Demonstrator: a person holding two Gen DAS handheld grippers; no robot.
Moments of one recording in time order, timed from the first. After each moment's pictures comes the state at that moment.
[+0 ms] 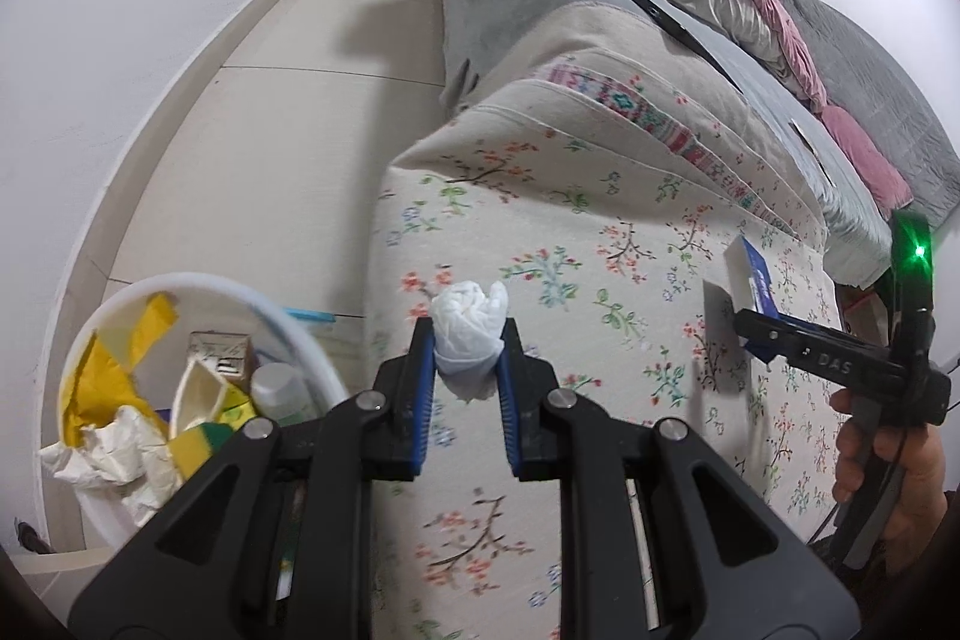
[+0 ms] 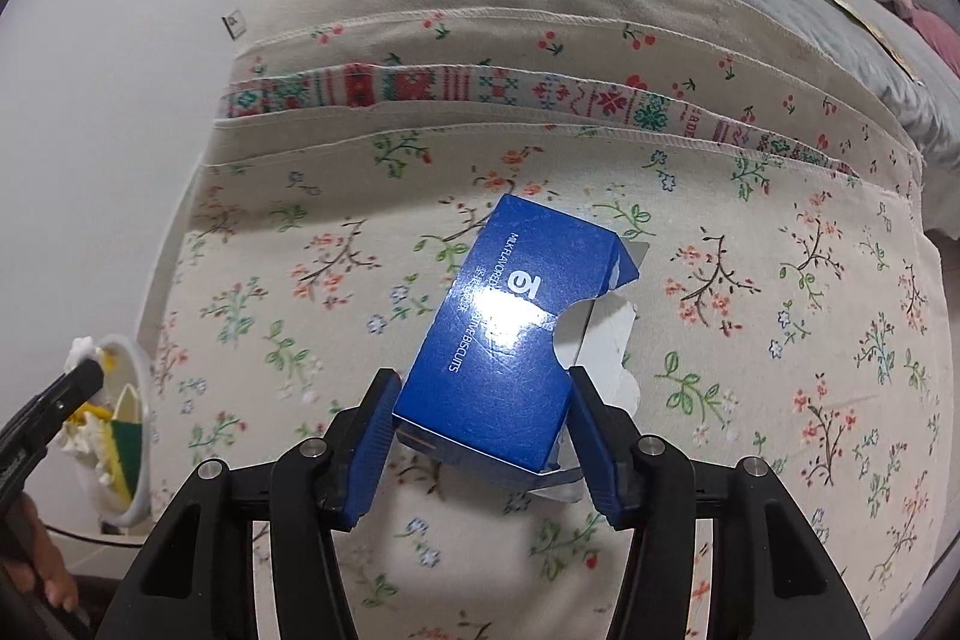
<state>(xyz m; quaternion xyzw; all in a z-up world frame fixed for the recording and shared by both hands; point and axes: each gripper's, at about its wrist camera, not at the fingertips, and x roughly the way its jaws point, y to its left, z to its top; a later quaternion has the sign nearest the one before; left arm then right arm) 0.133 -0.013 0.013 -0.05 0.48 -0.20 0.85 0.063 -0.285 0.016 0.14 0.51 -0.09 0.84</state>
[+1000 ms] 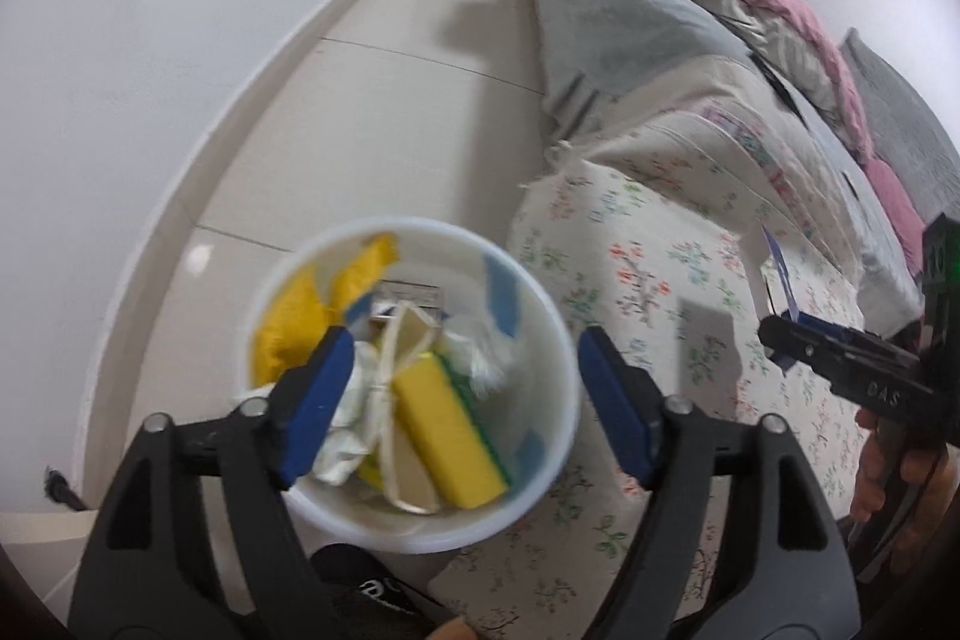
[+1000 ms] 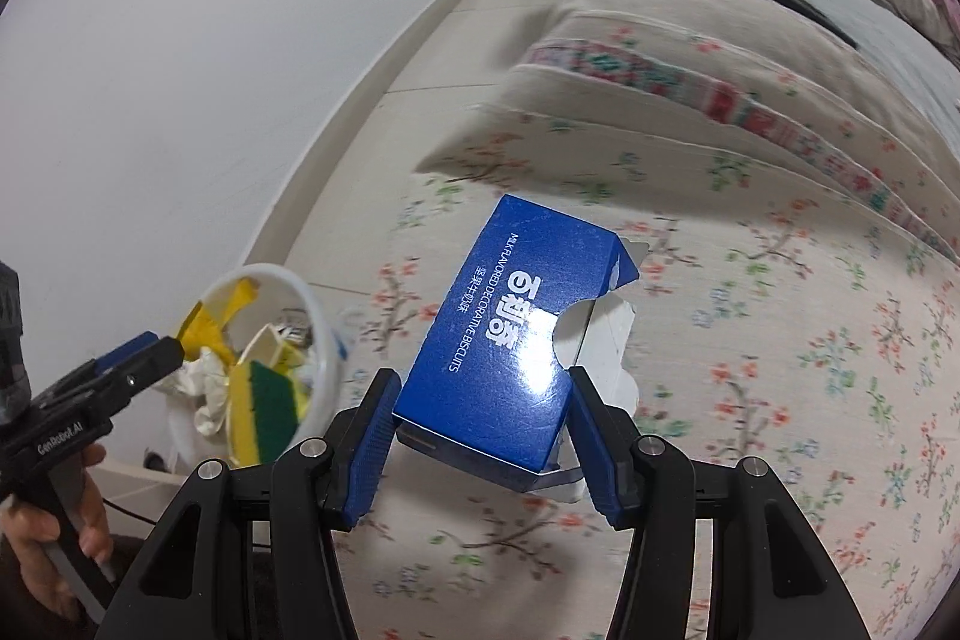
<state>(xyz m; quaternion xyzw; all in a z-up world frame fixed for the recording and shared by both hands) 0.125 0.110 0.010 -0.08 0.49 -0.13 0.86 0.090 -0.151 0.040 0.09 0.51 0.04 0.86</state>
